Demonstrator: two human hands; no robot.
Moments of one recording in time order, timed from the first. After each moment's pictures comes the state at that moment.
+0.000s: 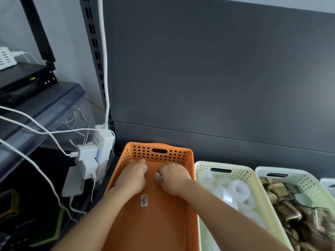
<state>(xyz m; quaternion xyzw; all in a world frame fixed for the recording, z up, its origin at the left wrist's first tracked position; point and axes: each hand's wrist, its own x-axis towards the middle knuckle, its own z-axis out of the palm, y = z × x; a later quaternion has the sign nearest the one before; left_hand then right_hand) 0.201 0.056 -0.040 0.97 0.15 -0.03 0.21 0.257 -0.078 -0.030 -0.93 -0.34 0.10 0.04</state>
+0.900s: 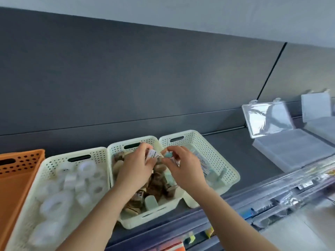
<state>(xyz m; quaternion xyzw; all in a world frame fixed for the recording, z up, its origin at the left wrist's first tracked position) 0.184 -0.355 0.037 0.93 -0.08 0.10 0.35 0.172 -0.506 0.030 -0.92 -0.06 -0.17 0.34</state>
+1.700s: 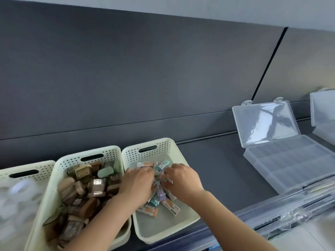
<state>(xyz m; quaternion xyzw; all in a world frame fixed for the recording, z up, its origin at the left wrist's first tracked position) 0.254 -0.492 -0.024 0.99 -0.17 0.02 0.02 0.253 -0.649 -0.022 -0.98 -0.17 -0.06 0.10</state>
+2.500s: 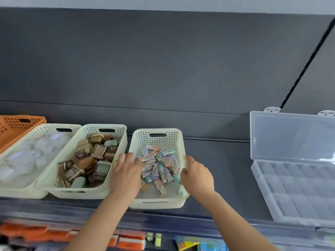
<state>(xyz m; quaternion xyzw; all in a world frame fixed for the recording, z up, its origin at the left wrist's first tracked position) 0.188 -0.565 -0.023 0.99 0.13 0.09 -0.06 0.253 -0.755 -0.022 -0.97 -0.14 0.02 0.22</state>
